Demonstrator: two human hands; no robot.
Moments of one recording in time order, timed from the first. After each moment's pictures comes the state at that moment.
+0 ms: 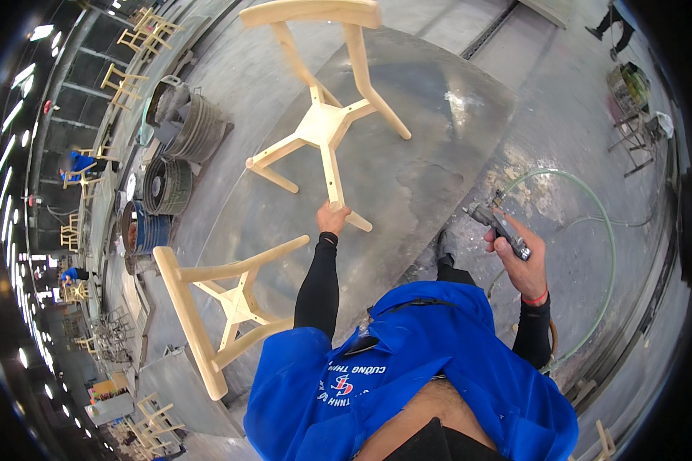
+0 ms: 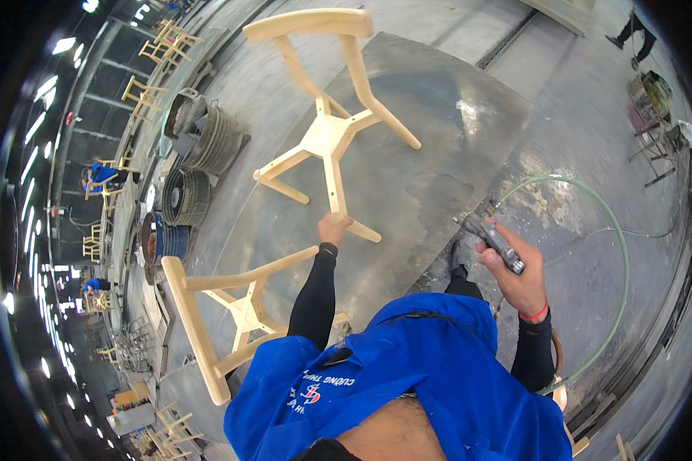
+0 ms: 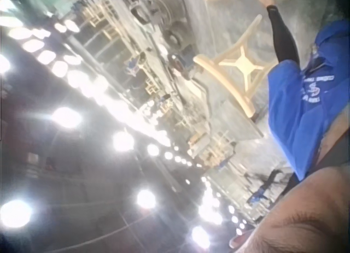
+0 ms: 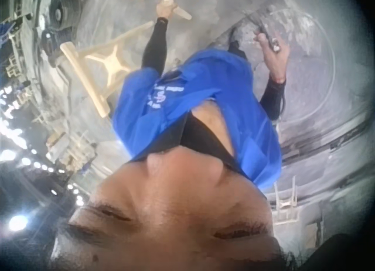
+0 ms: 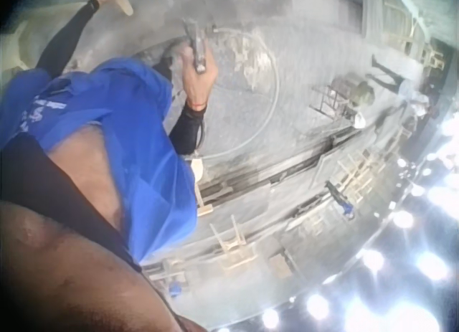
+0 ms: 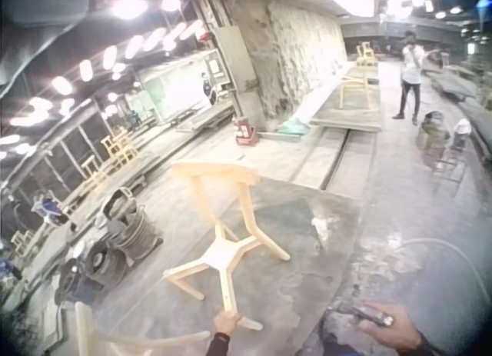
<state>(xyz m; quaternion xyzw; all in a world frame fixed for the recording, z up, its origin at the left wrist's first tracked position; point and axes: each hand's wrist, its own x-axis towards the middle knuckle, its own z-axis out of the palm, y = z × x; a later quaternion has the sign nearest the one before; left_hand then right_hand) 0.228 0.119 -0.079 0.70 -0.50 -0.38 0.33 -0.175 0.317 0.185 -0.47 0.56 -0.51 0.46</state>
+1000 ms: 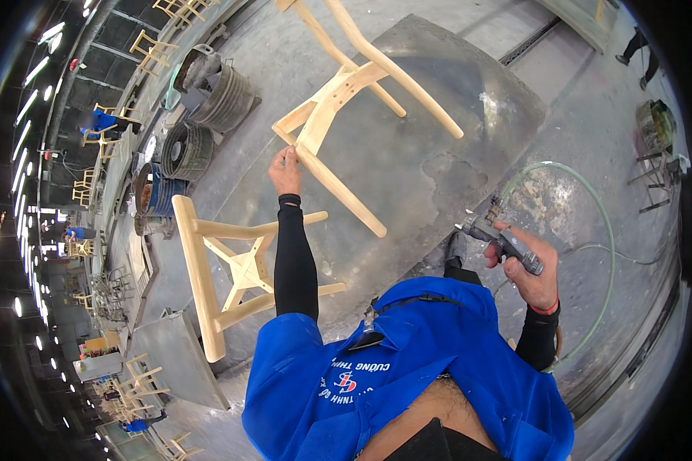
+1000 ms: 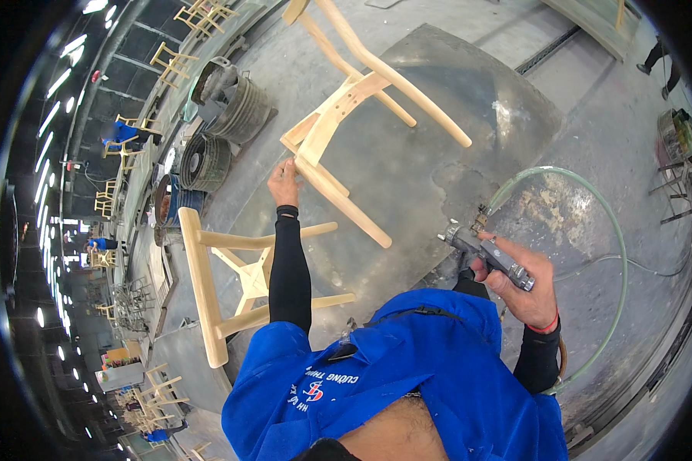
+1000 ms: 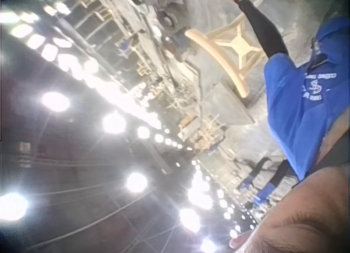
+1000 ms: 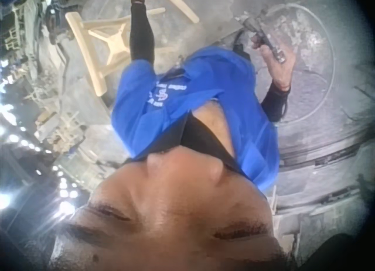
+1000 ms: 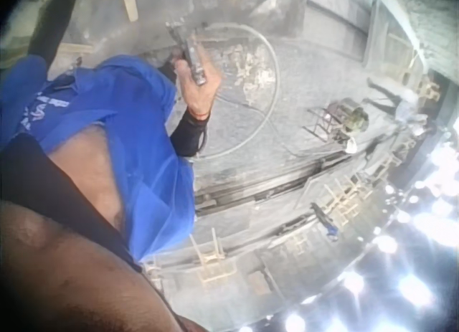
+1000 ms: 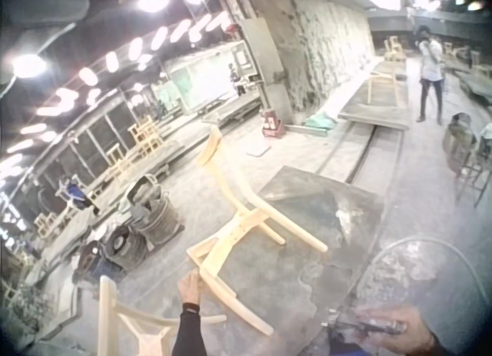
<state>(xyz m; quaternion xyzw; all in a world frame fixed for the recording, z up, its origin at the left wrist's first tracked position) 0.312 0.085 0.064 0.67 -0.45 -0.26 0.53 -0.174 0.324 0.223 -0.55 0.42 -0.49 0.53</state>
